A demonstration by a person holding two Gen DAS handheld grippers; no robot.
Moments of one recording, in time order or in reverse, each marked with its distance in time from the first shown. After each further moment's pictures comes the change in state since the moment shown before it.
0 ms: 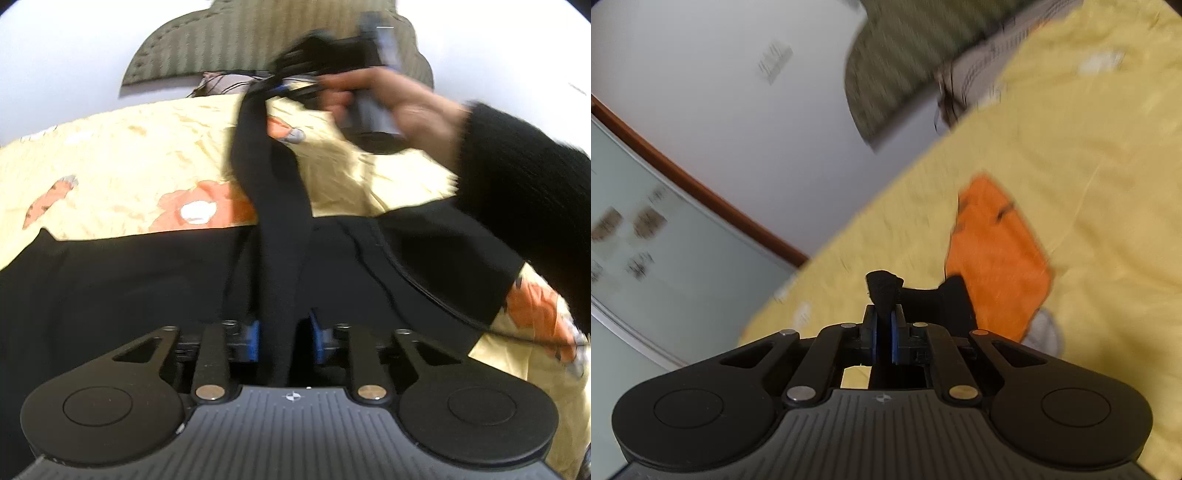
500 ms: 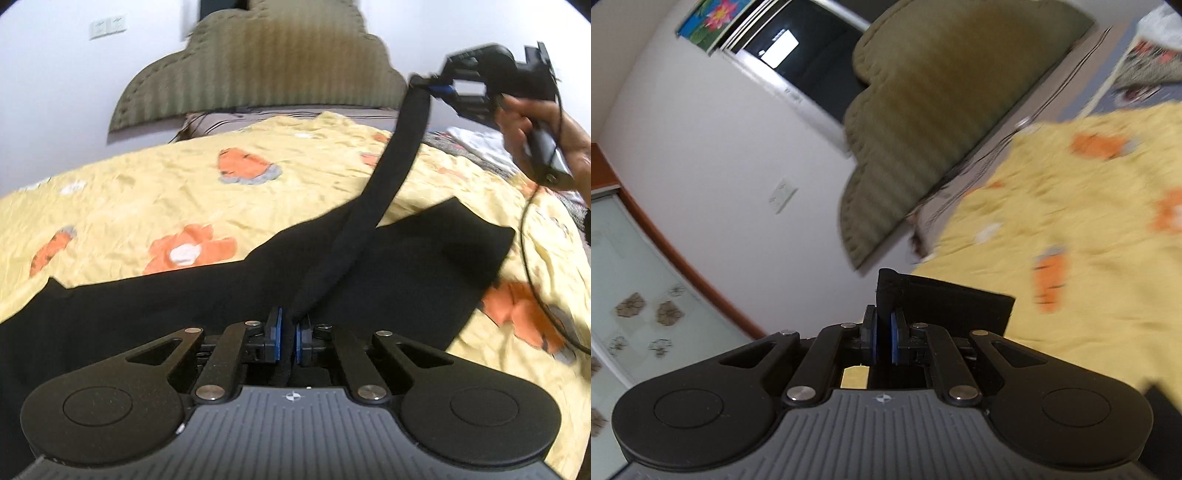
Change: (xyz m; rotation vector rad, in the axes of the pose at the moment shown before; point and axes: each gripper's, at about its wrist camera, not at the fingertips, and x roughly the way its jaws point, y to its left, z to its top) left arm -0.028 -0.026 -0.002 0.142 -0.107 -0.007; right arm -0.260 -0.010 -0.044 0.044 -0.410 -0.099
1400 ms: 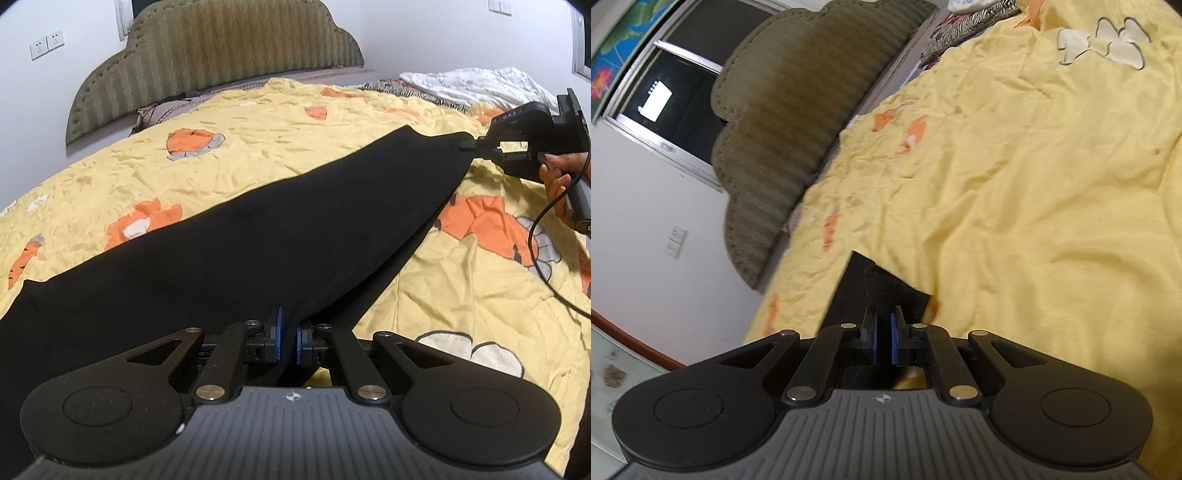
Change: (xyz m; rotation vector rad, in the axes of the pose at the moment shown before) left arm 0.001 -0.033 -0.033 0.180 0.099 -0.053; right arm -0.122 -0.133 -0.101 0.281 -0.029 -0.284
